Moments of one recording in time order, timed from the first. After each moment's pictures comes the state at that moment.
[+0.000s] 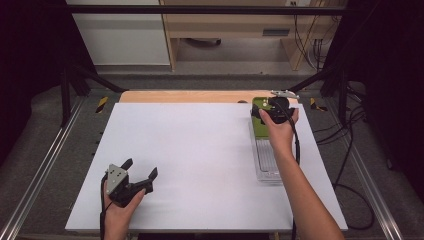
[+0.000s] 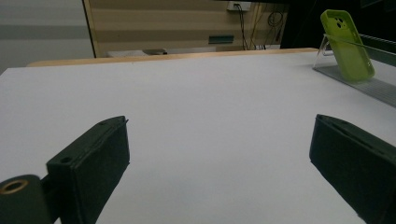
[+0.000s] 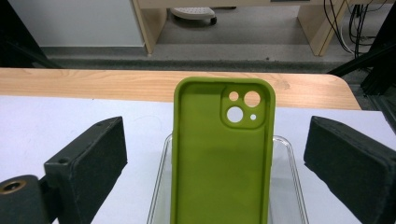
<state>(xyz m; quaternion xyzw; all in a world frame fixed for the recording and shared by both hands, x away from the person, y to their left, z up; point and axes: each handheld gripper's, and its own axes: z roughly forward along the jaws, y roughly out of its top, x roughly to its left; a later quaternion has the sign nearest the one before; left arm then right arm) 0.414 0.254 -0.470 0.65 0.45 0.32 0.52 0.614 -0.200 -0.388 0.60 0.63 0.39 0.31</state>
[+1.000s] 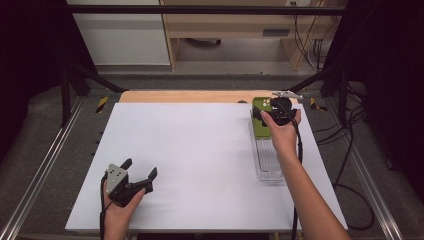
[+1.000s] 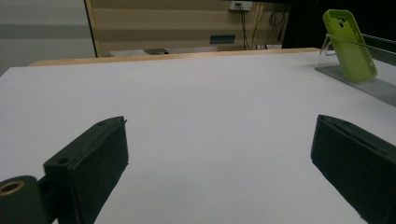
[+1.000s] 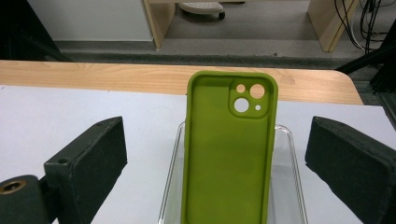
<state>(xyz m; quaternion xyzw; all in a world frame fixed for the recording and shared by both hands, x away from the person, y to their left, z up) 0.415 0.255 -0.470 0.65 0.45 0.32 0.52 0.597 -0.201 -0.375 0.59 0.64 0.39 0.30</state>
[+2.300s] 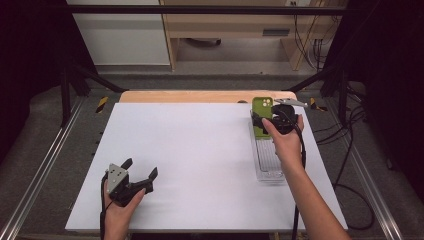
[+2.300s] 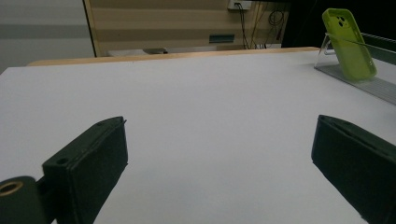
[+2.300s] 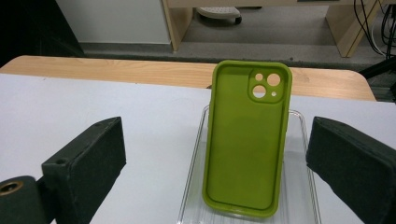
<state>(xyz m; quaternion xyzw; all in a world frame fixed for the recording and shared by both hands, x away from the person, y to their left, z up) 0.416 0.254 -0.470 0.65 0.45 0.32 0.52 0.563 -0.200 -0.368 0.57 0.65 0.42 0.28</state>
